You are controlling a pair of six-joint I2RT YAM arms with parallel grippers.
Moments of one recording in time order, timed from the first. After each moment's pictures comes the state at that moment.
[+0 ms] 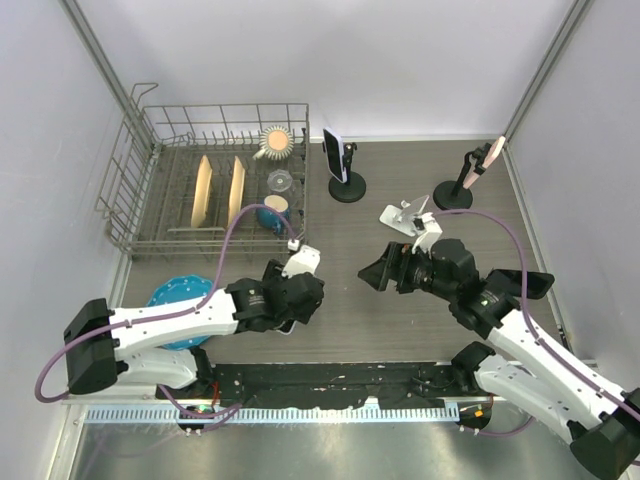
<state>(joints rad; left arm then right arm) -1.18 1.22 0.85 -0.62 -0.58 -0.52 0.62 0.76 0.59 -0.26 -0.21 0.66</state>
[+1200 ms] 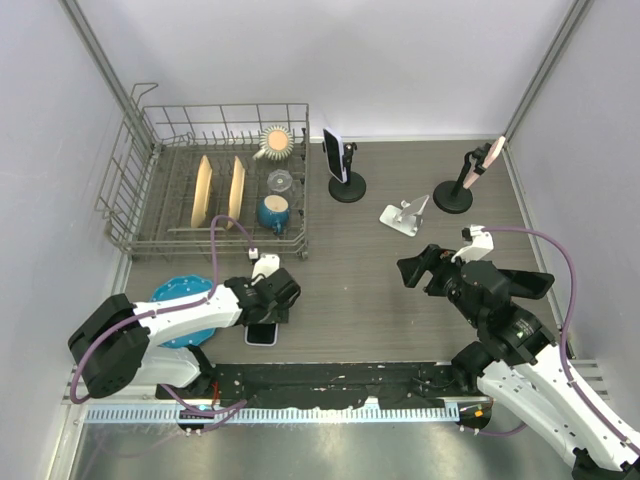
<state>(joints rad) -0.92 1.29 0.62 -0.61 -0.46 -0.82 0.62 0.46 0.60 -0.51 0.24 0.63</state>
